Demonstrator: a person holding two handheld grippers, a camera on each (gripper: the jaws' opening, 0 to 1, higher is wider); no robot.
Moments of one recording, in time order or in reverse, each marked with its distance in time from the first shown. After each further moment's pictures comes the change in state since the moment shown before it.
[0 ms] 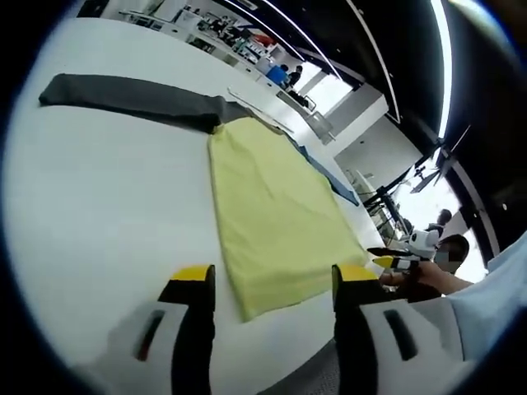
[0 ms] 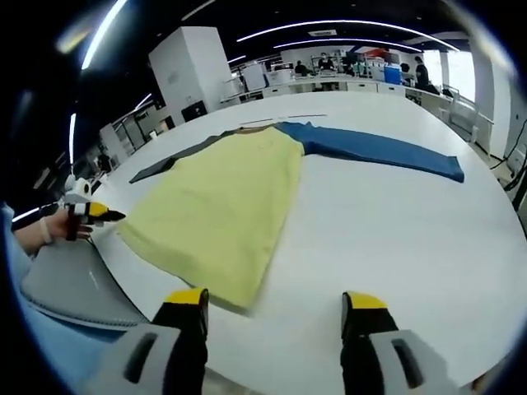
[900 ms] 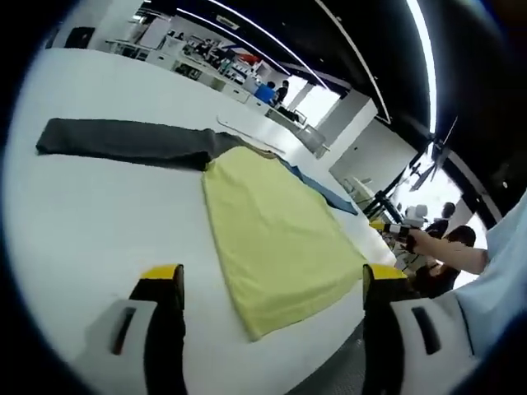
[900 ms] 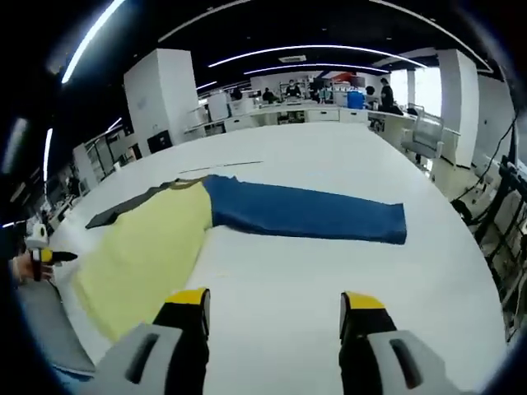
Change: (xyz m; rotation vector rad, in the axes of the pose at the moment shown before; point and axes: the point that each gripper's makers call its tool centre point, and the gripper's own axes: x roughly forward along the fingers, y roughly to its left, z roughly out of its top) left arm -0.012 -0.012 0.032 0.159 -0.098 0.003; right arm -0.006 -0.154 0.100 0.103 -0.196 -0.240
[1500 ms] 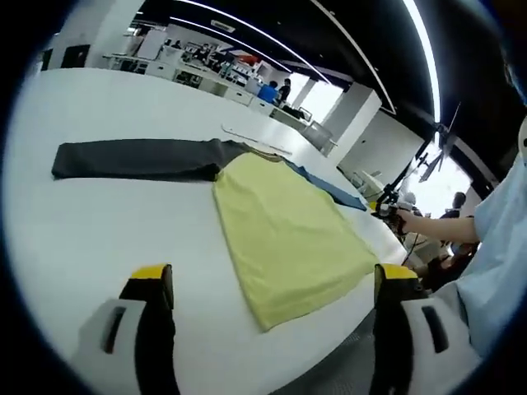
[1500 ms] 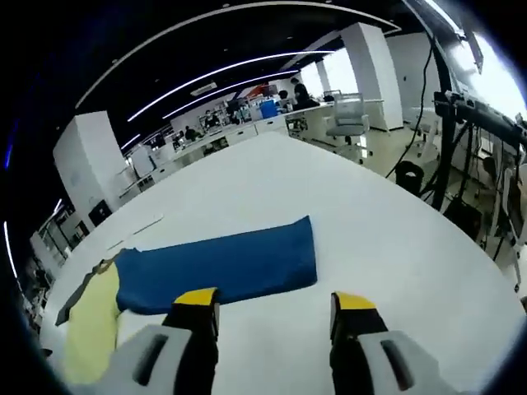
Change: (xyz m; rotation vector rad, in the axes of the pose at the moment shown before) left arm -0.017 0.008 0.010 0.026 0.016 0.067; right arm 0.033 -0.071 0.026 0.328 -0.106 -0.193
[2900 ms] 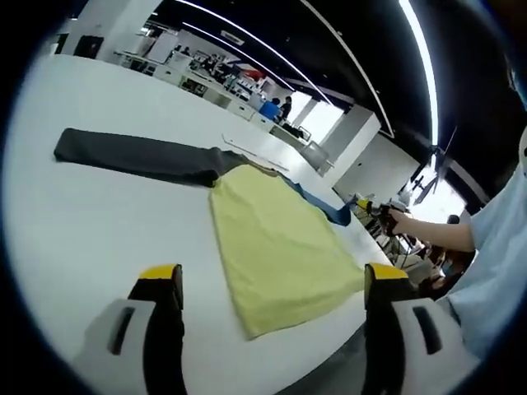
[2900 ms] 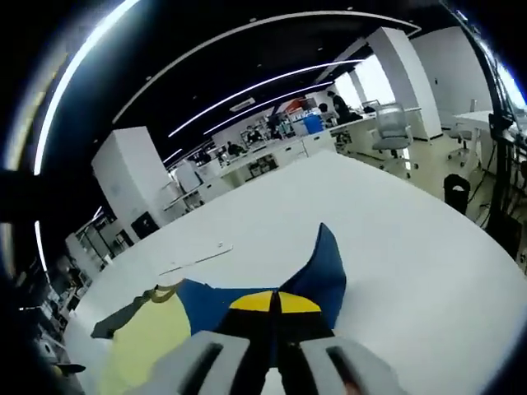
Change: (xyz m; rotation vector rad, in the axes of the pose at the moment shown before) left arm -0.001 -0.009 0.003 -0.069 -0.120 -0.046; right arm 0.000 0.134 0.052 -0.024 -0.068 0.289
